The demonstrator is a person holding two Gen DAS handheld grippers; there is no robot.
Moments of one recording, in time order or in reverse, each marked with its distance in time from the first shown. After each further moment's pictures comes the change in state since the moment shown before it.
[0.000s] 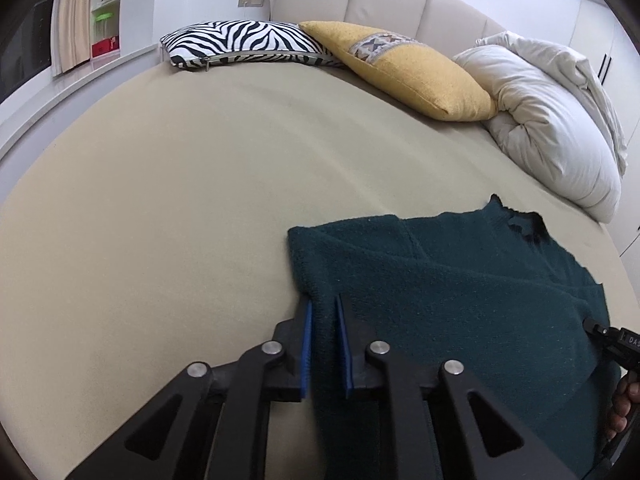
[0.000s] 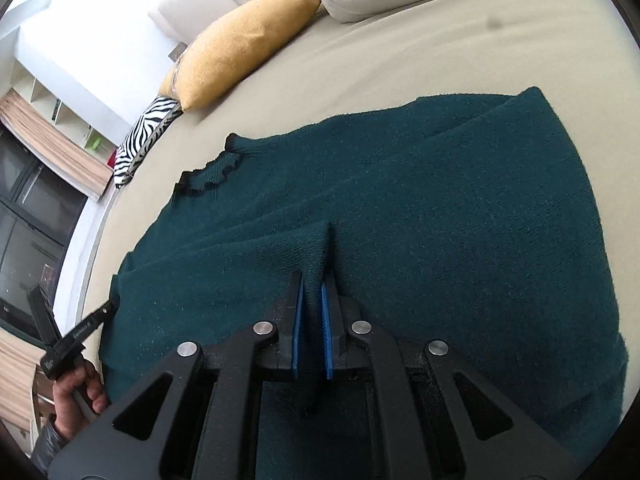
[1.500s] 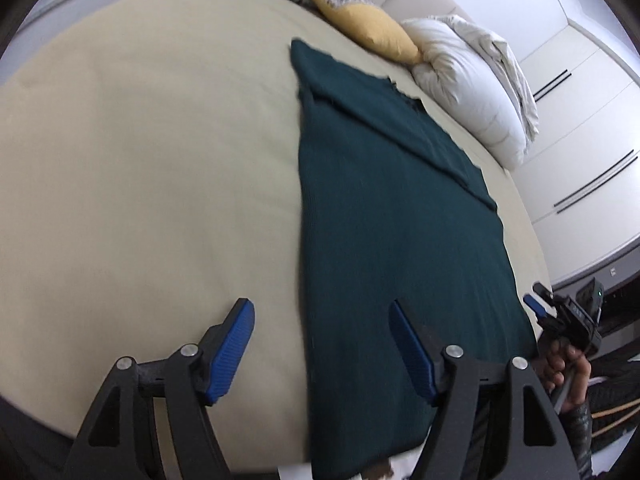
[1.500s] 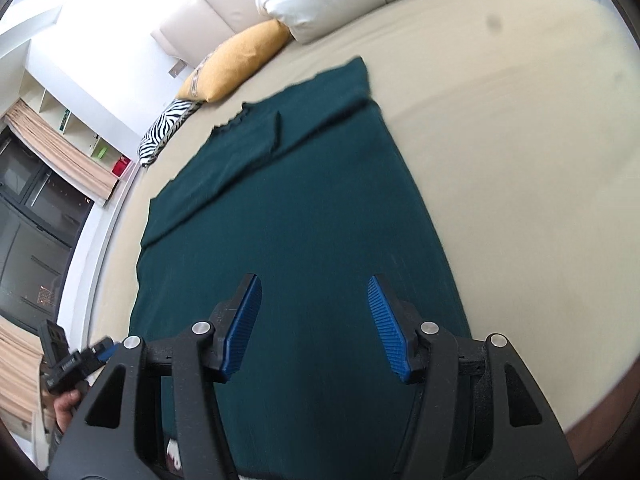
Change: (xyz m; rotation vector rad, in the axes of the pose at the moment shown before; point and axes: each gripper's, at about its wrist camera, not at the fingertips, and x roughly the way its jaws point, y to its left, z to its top) left arm -0.201 0.037 -0.220 -0.108 0.235 -0.319; right arm -0.245 -0.047 -0.211 0.062 -0.056 -0.010
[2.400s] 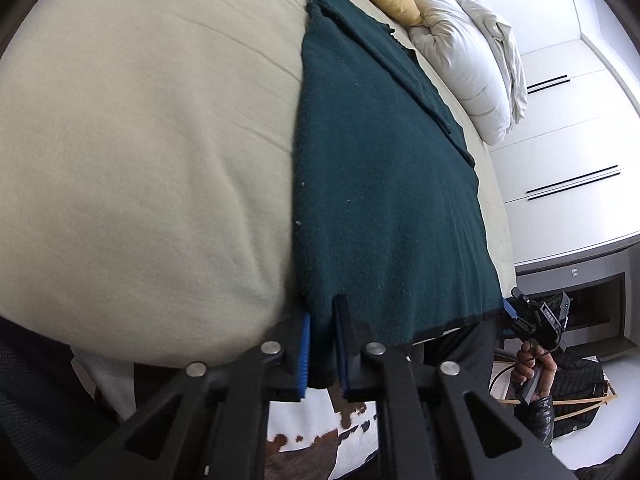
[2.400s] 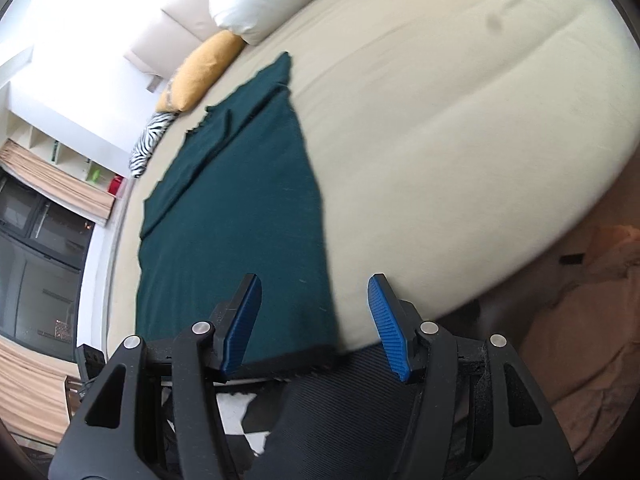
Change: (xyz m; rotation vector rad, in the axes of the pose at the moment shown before) left arm 0.003 0.012 -0.048 -0.102 0.175 -0.149; right arm -0.076 -0.088 -0.052 0.143 0.050 -0.004
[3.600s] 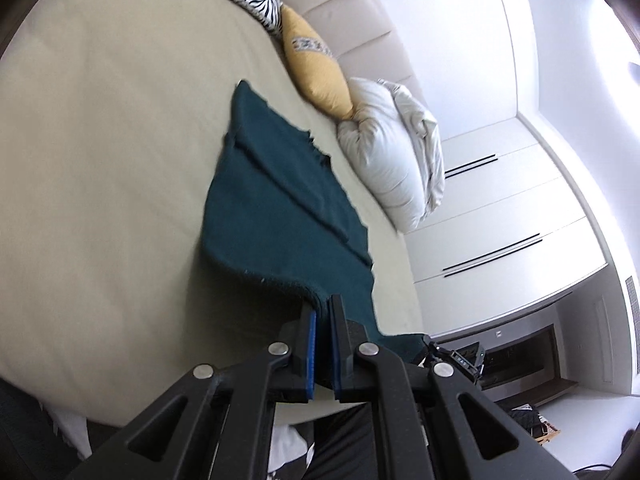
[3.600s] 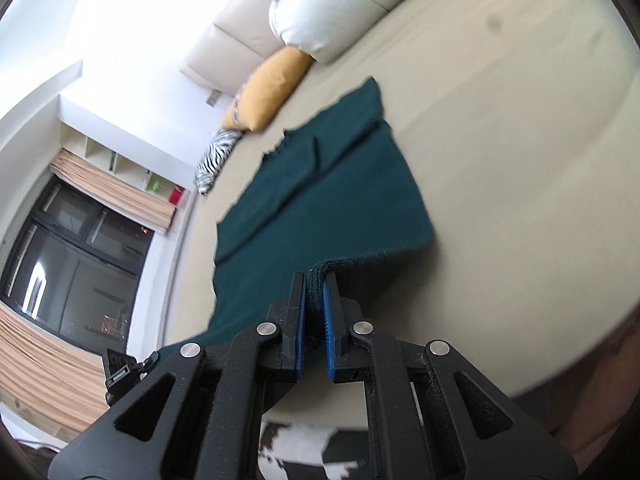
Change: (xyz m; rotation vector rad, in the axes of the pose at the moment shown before) left arm -0.077 -0.028 0.058 -0.073 -0.289 -0.325; right arm -0.003 0.068 0.048 -0.019 -0.068 0.252
